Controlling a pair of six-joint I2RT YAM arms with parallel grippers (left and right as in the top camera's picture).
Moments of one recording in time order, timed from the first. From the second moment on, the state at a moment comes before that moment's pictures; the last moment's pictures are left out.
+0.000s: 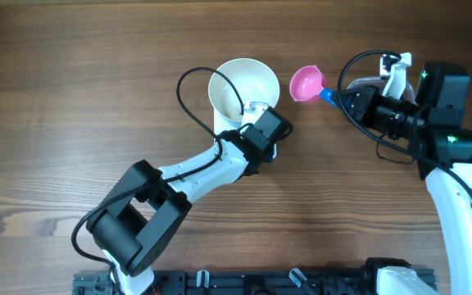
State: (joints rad) left arm -0.78 1.89 1.12 -0.36 -0.29 -0.59; right arm -0.06 1.24 1.06 -0.57 -0.71 0.44
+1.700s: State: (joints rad) left arm -0.78 1.89 1.12 -0.40 -0.29 -0.64; right arm -0.06 1.24 1.06 -0.59 -0.71 0.44
